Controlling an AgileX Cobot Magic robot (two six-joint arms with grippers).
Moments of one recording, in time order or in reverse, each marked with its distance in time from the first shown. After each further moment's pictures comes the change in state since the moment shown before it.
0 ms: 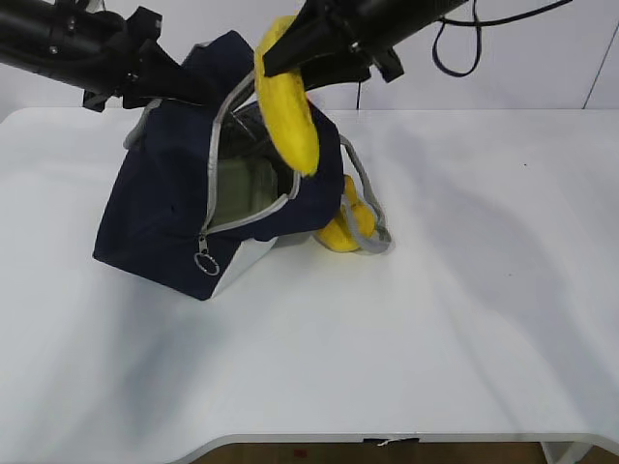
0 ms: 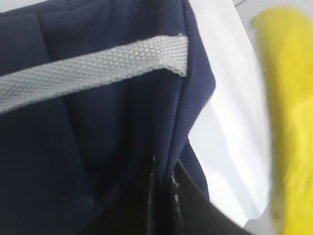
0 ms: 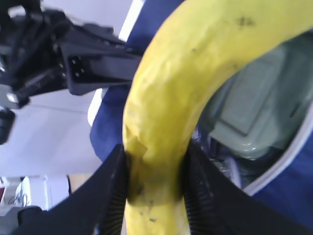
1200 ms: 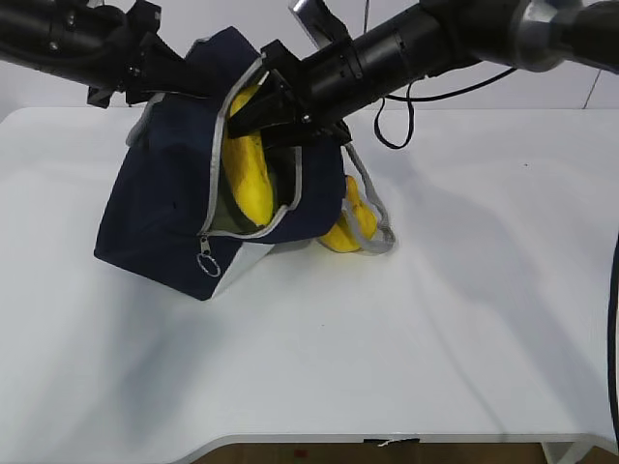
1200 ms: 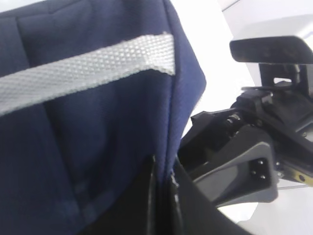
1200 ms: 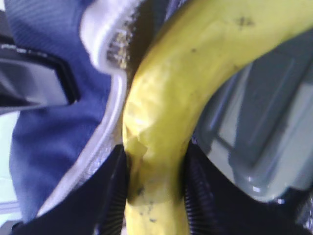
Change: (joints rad) left arm 0.000 0.000 0.000 -0.049 0.018 0.029; right arm 0.052 0.185 0.000 0.139 -0.079 -0.106
